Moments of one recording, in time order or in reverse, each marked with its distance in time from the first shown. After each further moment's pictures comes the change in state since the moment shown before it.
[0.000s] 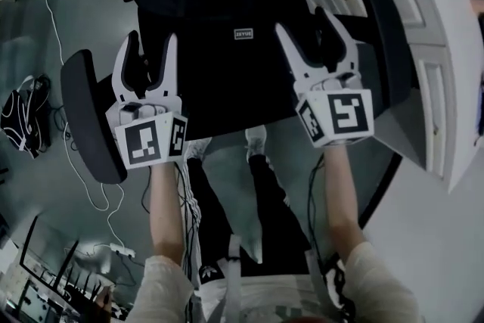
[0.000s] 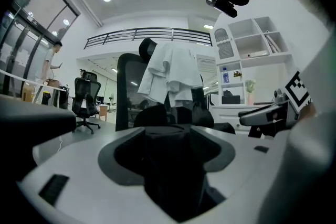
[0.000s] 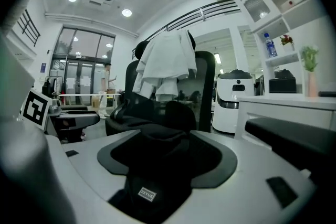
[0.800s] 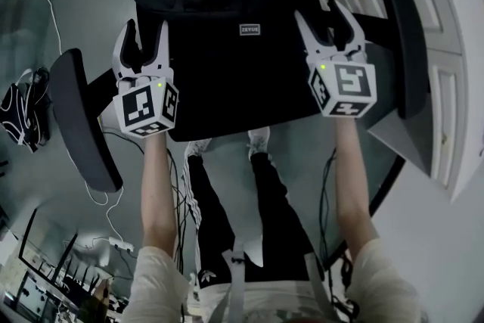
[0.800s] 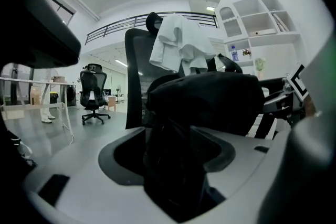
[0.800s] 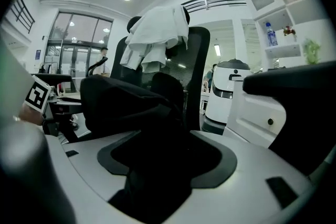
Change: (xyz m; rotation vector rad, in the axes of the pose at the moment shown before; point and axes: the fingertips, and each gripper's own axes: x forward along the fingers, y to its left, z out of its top) left arm 0.034 0.050 -0.092 0.049 0.147 0.074; right arm 0.041 -0.049 -0.091 -0.033 0.140 -0.071
